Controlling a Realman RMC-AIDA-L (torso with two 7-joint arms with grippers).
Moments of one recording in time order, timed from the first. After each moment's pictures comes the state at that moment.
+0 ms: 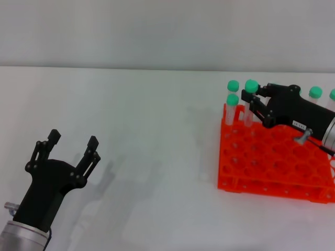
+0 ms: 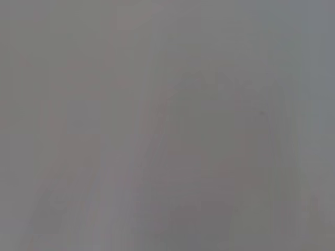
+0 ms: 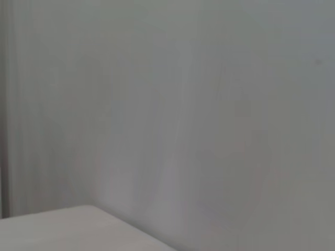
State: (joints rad) left arm -0.18 -2.10 2.67 0.34 -0.99 1.42 -0.08; right arm 0.71 2.03 -0.84 -0.18 1.81 1.20 -2.41
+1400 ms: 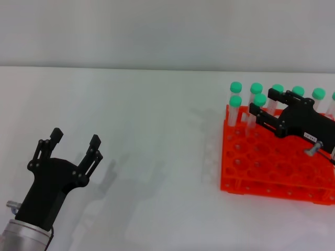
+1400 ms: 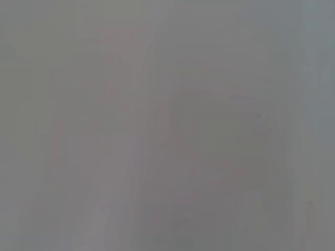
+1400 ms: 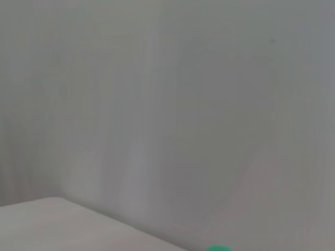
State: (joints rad) left arm -0.18 -2.10 2.67 0.34 -0.98 1.42 -0.08; right arm 0.66 2.03 -0.83 -0.13 1.88 1.18 -2.48
